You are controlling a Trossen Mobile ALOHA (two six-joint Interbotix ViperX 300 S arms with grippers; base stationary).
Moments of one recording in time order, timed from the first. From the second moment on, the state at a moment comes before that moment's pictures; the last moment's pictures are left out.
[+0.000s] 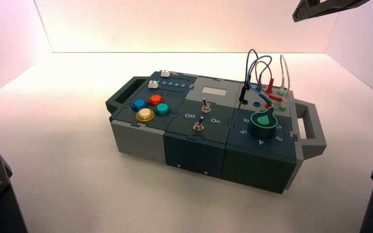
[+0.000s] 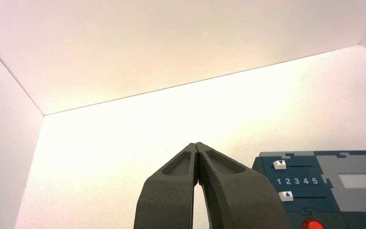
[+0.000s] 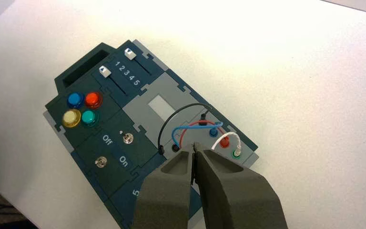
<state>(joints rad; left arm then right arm) -0.21 -0.95 1.13 -0.15 0.25 0.23 0.52 -0.91 1.09 0.07 0.59 0.03</state>
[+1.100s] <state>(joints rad) -0.36 -0.36 0.97 -0.16 0.34 0.23 0.66 -0.79 1.04 0.11 0.62 0.03</state>
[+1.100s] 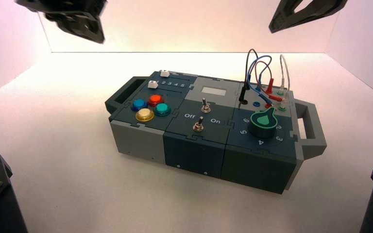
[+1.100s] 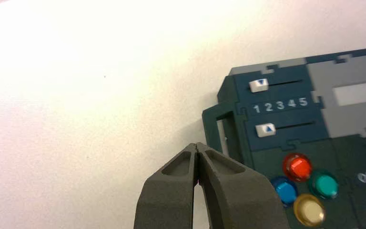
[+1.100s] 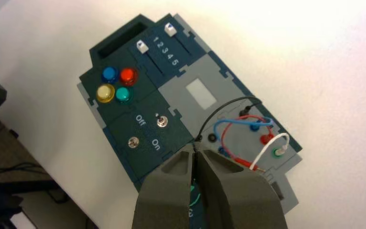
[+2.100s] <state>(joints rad) -0.53 0.04 0.80 -0.13 0.45 0.23 0.77 -0.54 0.90 0.12 0.64 0.03</state>
